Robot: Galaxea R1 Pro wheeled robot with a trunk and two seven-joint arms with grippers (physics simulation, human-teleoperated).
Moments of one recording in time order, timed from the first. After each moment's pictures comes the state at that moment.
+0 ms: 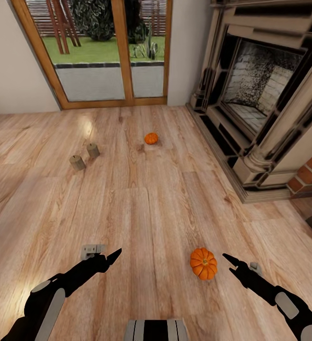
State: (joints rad) left arm -0.18 0.06 0.06 -1.51 0.31 0.51 -0.43; right arm -0.57 -0.28 -0.29 -0.35 -0.65 0.44 0.82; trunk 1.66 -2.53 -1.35
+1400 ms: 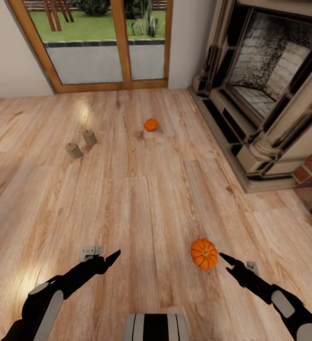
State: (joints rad) left arm -0.17 0.06 0.06 -1.51 0.32 0.51 -0.42; right arm -0.57 -0.26 -0.30 -0.36 -0.64 0.45 0.81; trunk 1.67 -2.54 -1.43
